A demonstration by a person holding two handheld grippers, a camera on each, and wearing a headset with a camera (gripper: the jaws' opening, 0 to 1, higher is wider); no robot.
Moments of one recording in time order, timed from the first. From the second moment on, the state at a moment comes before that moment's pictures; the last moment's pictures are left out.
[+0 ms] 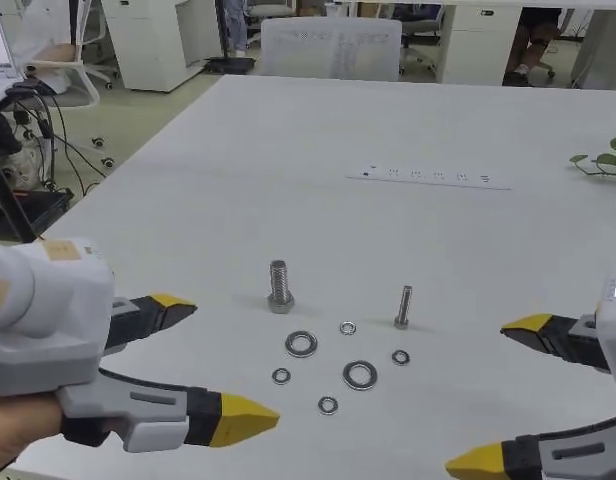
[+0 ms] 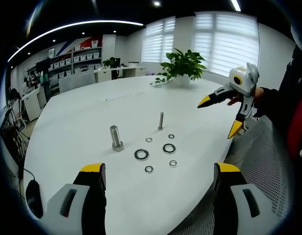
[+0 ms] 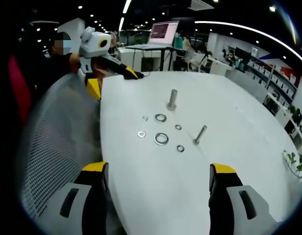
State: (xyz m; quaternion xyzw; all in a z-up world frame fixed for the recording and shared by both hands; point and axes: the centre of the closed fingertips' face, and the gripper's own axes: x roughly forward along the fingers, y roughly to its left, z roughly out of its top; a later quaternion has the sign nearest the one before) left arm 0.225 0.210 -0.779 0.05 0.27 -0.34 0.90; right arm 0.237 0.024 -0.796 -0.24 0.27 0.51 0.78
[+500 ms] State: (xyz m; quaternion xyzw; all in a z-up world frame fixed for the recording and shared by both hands) left arm 0.227 0.211 -0.775 0.05 0.26 -0.33 0.90; right arm 0.240 0.025 -0.794 -0.25 0.27 0.52 0.77
